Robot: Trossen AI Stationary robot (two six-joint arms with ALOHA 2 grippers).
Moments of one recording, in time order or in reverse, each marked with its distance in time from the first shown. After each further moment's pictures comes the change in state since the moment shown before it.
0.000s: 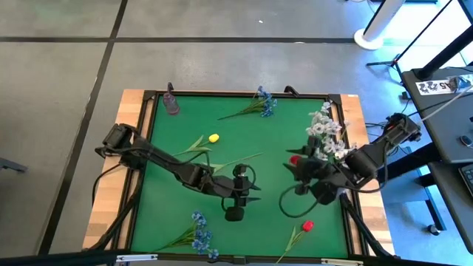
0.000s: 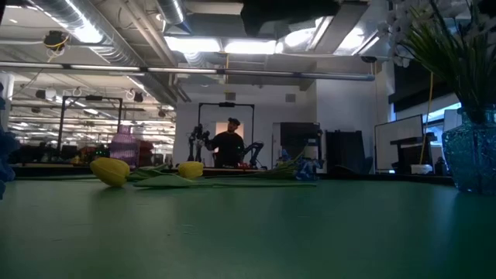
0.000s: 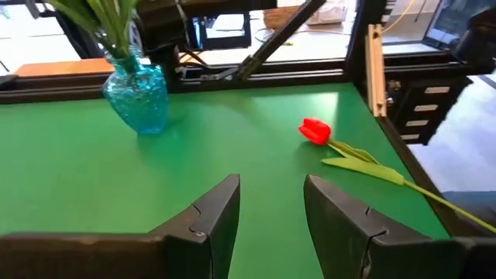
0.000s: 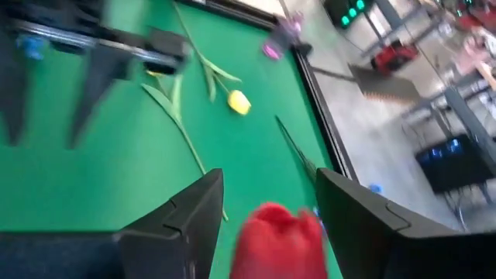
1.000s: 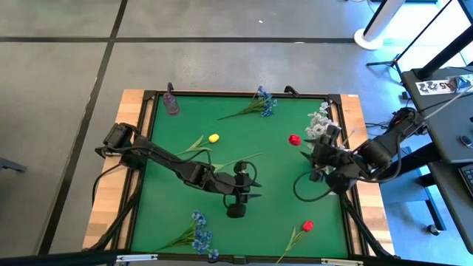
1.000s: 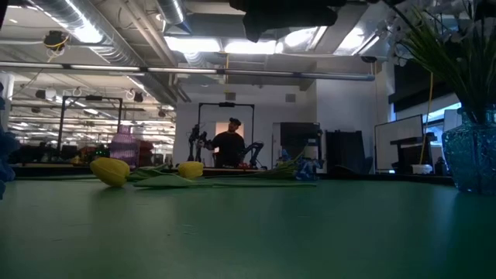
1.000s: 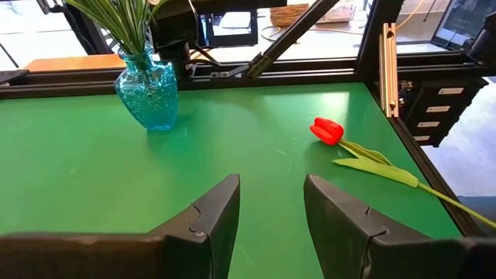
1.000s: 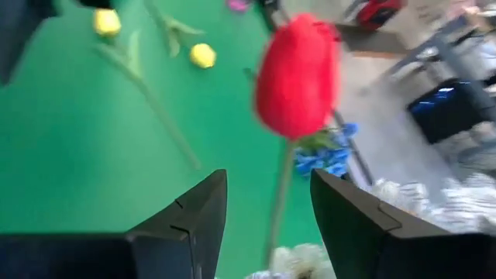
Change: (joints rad) left arm 0.029 0.000 0.000 -0.002 0.001 -0.003; right arm 0.002 -0.169 -0.124 -0.219 0.024 0.245
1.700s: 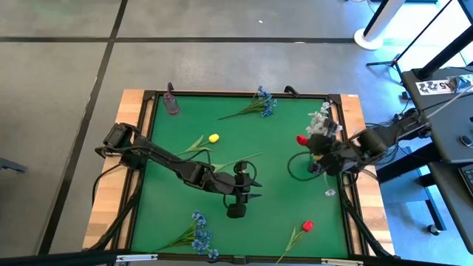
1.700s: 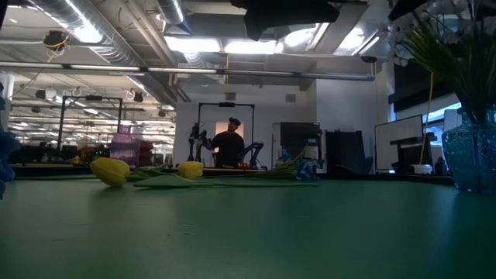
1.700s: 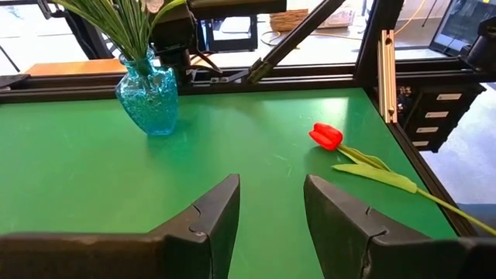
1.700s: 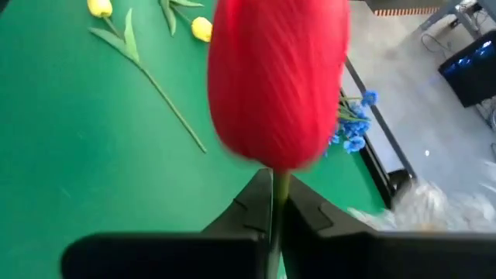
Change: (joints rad) left arm 0.000 0.000 0.000 0.015 0.000 0.003; right arm -0.176 -0.075 -0.031 0.069 -0.189 -0.101
